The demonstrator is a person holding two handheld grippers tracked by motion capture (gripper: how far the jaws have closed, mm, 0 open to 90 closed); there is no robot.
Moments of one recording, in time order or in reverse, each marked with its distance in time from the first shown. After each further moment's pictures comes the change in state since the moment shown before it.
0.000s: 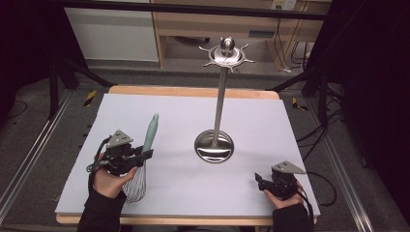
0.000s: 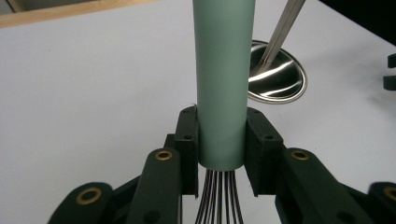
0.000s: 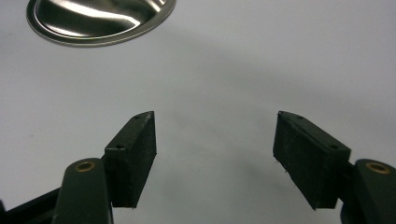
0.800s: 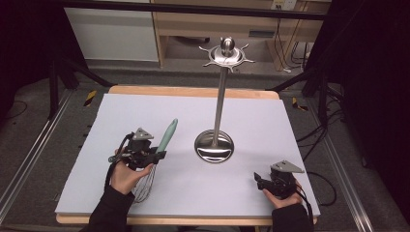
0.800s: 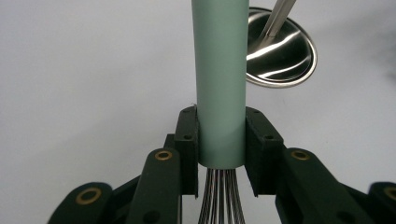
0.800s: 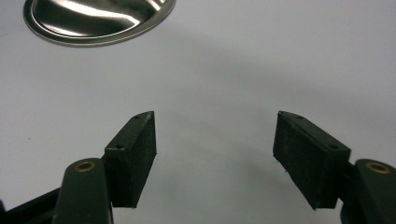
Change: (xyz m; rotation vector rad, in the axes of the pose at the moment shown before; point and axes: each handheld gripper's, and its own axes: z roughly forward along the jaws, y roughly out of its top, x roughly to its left) left arm -0.008 0.006 0.048 0.135 -0.015 0.023; right arm 0.001 0.001 0.004 0.011 -0.002 0.005
